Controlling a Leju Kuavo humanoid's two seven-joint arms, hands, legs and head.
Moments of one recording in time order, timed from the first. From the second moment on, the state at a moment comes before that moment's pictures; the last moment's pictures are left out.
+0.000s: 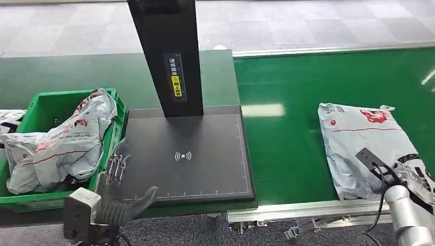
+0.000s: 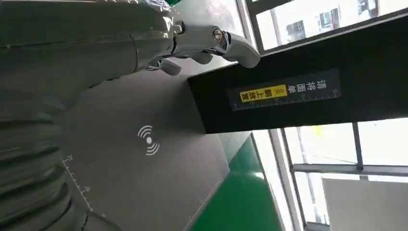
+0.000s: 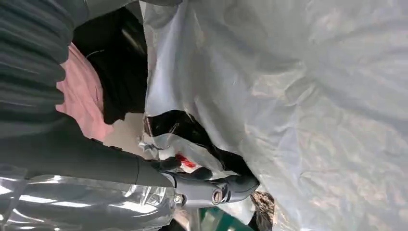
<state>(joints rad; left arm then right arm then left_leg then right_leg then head) 0.25 -0.06 -0.30 -1.86 -0.30 0.11 -0.16 -0.41 -0.49 -0.30 -0.56 1.01 0.06 0.25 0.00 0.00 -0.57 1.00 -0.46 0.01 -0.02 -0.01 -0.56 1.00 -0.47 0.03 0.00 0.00</state>
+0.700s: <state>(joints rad) 0.25 -0.06 -0.30 -1.86 -0.31 0.12 -0.14 -0.36 -0.46 -0.19 -0.60 0.90 0.14 0.19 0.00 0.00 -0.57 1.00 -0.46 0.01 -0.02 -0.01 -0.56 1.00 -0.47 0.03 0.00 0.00</state>
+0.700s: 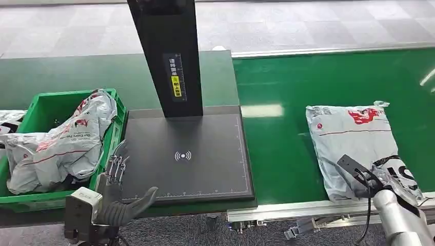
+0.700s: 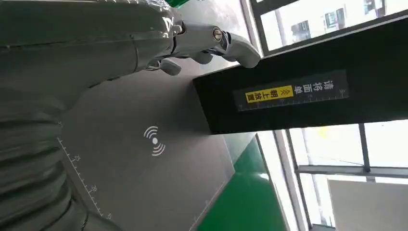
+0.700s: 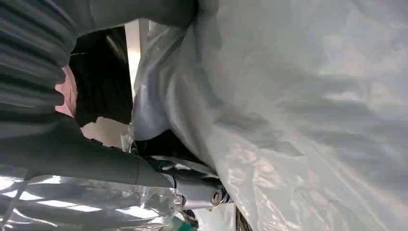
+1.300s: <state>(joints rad) 0.26 -0.06 -0.29 -1.86 -0.31 0.14 -0.15 -0.40 -0.45 -0.11 -0.61 0.85 0.06 0.18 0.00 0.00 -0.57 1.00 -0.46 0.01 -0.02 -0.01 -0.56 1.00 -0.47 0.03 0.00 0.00</state>
